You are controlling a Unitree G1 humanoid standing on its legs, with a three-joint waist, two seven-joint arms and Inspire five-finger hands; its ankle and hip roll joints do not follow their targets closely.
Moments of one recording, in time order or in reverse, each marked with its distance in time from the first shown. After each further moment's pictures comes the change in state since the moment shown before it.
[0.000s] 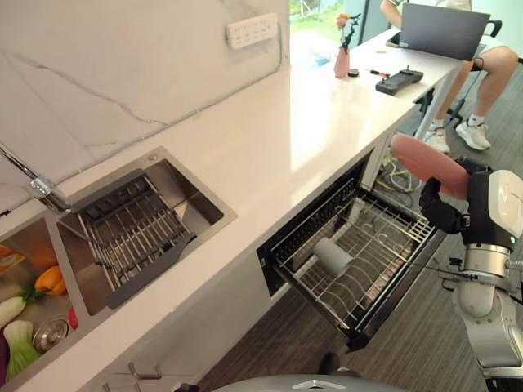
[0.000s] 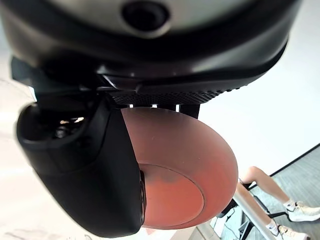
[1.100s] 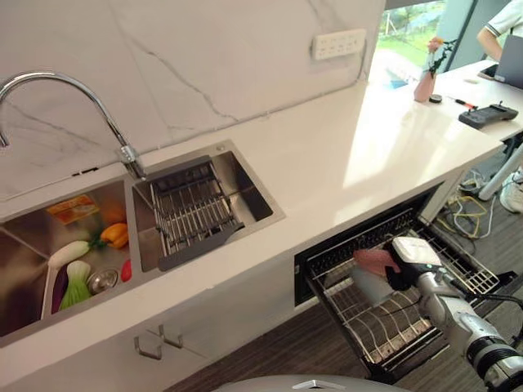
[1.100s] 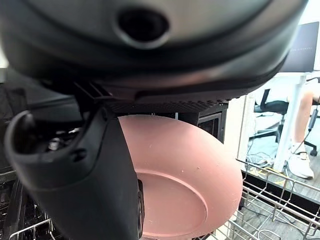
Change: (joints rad) left arm 0.073 0.014 -0.012 0.007 -0.001 -0.042 -0.060; right arm -0.330 -0.122 0.558 0.876 -0.192 -0.007 0.170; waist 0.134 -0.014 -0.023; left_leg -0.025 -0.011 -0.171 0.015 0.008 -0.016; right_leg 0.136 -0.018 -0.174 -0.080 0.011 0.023
